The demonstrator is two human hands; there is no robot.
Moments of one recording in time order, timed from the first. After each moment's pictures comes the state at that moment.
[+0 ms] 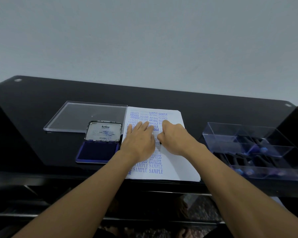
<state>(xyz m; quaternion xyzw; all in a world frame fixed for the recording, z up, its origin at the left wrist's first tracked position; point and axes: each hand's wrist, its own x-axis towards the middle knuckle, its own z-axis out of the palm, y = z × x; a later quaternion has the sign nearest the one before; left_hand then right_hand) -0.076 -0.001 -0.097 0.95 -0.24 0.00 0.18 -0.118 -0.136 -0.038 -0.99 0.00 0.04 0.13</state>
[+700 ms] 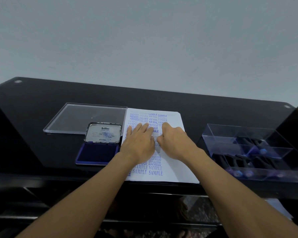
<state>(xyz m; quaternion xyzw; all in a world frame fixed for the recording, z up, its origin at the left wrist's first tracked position) -0.077 -0.001 -0.097 0.95 -0.24 0.01 0.18 -0.116 -0.137 -0.052 -0.98 0.04 0.00 0.19</state>
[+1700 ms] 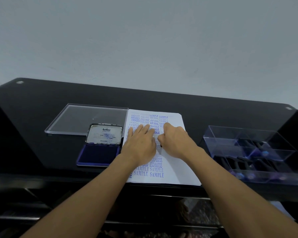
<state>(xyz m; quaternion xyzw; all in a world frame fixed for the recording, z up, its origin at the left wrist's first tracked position) -0.078 0.000 -0.098 0.95 -0.24 0.01 0.18 -0.111 -0.136 -0.046 -0.98 0.05 0.01 0.18</state>
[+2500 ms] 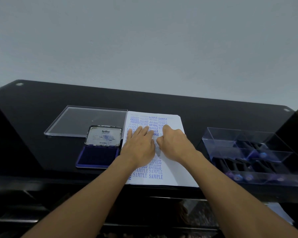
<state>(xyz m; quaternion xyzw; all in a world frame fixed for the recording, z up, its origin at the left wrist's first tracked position) -0.076 0.001 -0.099 0.95 -0.24 0.01 0.18 -0.111 -0.136 -0.054 -0.98 0.05 -0.02 0.18</state>
